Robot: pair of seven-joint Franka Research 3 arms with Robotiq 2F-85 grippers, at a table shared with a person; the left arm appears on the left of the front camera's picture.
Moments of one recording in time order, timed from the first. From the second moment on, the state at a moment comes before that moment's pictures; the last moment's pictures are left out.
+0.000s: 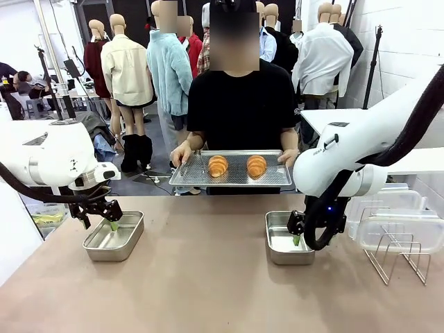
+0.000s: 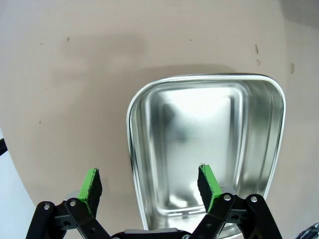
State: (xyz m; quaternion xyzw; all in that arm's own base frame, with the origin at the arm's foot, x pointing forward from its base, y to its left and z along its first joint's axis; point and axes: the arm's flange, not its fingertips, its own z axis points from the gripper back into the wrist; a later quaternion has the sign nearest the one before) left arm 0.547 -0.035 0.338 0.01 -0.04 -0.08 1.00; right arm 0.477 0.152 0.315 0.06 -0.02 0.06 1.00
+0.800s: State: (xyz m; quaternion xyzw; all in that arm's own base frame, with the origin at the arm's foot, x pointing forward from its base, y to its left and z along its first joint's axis) left arm 0.549 -0.020 0.333 0.01 -0.03 -0.07 1.00; right arm 0.484 0.160 0.327 0.03 -0.05 0.05 1.00
